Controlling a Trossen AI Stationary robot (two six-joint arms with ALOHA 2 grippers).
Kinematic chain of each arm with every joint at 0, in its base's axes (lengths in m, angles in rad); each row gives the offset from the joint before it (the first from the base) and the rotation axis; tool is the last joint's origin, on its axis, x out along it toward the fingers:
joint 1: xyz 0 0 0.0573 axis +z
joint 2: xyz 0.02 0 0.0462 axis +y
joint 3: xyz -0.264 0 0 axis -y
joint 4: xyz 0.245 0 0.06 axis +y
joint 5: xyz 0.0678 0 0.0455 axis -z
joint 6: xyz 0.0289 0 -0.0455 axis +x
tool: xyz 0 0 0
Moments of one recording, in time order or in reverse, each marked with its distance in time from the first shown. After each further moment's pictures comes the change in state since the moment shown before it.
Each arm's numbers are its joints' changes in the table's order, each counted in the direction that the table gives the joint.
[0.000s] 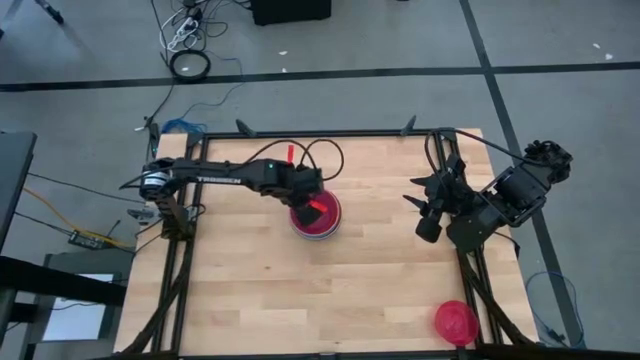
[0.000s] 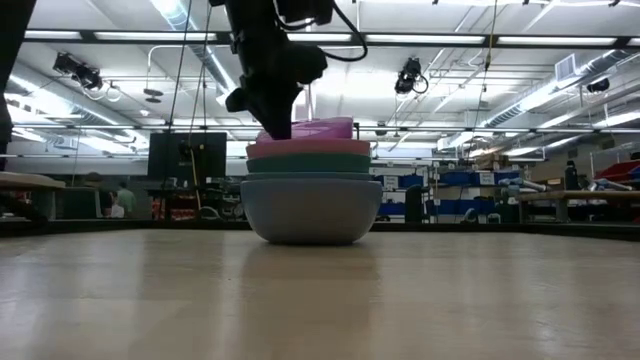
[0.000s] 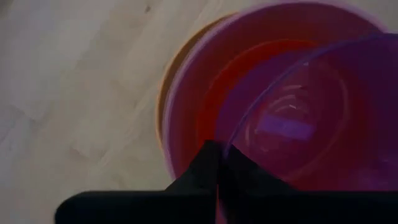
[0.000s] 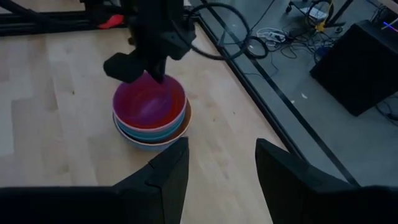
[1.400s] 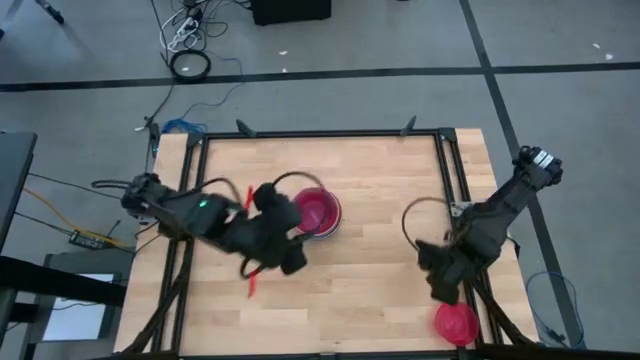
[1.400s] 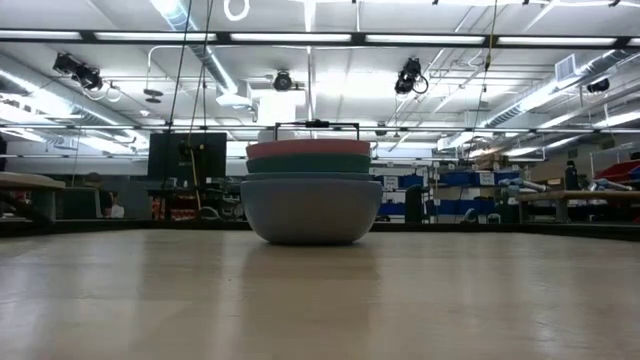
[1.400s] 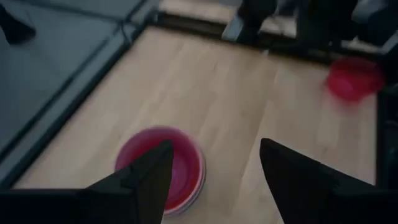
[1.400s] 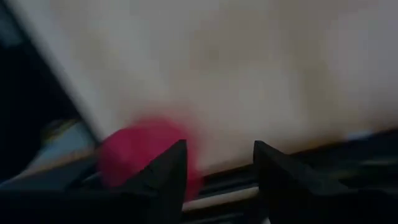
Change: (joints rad) left arm -0.535 -0.043 0.571 0.274 -0.493 -0.126; right arm 0.167 0.001 -0.630 -0.304 -1.022 0.418
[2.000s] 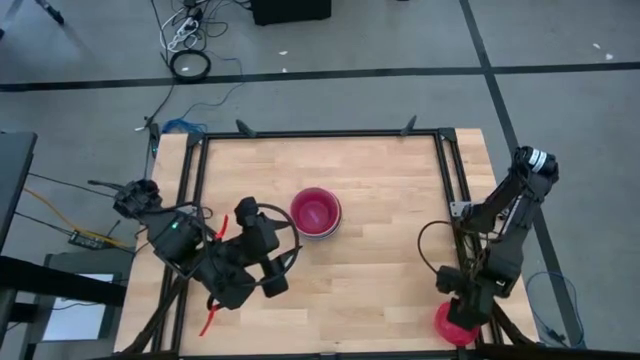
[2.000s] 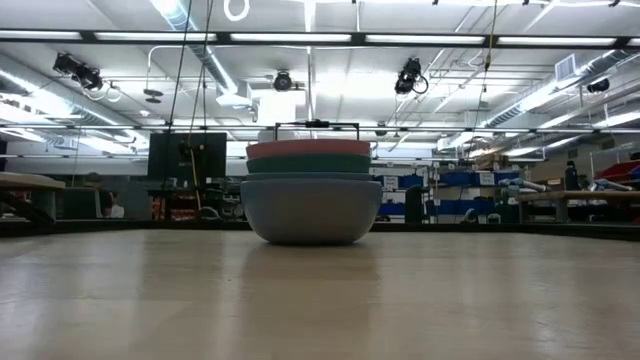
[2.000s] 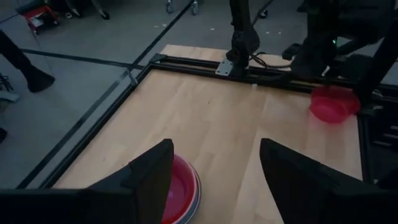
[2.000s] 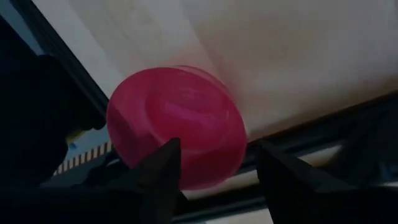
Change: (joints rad) left arm -0.195 0.001 0.065 0.015 -0.235 -0.012; right arm 0.300 0.012 -0.159 -0.290 -0.025 0.446
